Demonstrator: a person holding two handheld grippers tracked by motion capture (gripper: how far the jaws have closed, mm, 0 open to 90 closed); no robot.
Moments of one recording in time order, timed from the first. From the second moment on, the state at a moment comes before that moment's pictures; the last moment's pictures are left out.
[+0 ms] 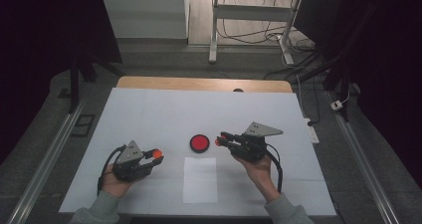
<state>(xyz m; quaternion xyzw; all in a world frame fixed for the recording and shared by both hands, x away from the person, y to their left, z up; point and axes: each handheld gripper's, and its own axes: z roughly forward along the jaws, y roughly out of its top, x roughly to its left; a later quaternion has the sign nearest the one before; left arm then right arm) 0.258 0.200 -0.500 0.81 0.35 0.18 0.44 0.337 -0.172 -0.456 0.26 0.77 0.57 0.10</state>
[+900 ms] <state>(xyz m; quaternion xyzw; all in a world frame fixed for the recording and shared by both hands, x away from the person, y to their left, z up) 0.253 0.222 -0.508 0.80 0.37 0.18 0.44 0.338 -0.174 -0.458 0.27 0.77 0.57 0.10</state>
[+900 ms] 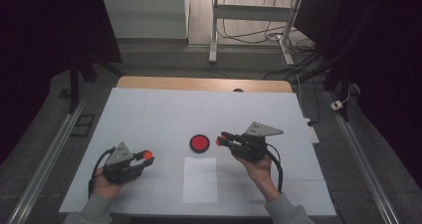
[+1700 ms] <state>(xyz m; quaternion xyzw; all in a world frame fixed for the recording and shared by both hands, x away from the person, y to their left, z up) 0.252 0.220 -0.507 0.80 0.37 0.18 0.44 0.341 -0.161 -0.457 0.26 0.77 0.57 0.10</state>
